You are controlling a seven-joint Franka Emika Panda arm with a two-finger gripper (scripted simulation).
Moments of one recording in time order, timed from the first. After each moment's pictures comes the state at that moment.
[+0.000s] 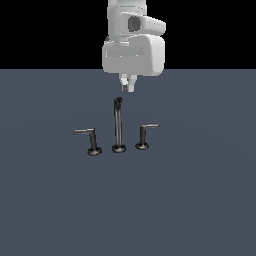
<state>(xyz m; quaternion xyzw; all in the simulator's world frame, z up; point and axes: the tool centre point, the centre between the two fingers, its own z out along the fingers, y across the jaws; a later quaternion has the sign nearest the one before) -0.033 0.001 0.240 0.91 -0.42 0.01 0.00</state>
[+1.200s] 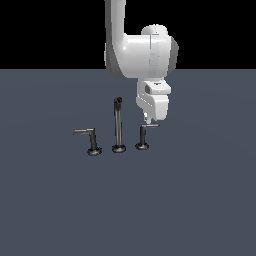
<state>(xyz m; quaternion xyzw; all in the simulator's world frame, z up) 0.061 -0.077 0.104 0.79 -0.62 0.00 0.00</state>
